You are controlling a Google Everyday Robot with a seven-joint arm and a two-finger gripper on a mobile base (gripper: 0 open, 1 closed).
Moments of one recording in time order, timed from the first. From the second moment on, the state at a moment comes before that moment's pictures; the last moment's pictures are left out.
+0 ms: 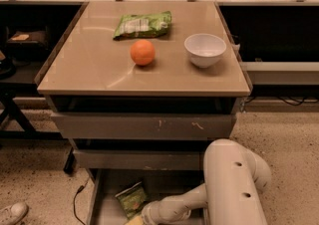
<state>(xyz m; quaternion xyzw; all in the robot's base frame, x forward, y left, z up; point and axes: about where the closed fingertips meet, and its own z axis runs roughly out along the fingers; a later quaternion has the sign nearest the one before) 0.430 0.105 0.146 -0.29 0.89 0.31 0.17</state>
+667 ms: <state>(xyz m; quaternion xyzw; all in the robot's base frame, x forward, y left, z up) 0.431 0.112 0.130 -0.29 0.89 0.32 0.16</state>
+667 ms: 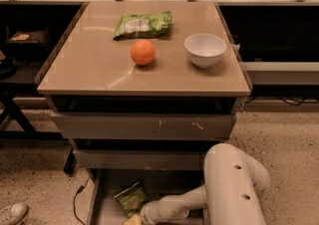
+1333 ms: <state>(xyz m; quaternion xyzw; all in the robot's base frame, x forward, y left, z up) 0.431 0.112 0.130 -0.29 0.89 0.32 0.16</state>
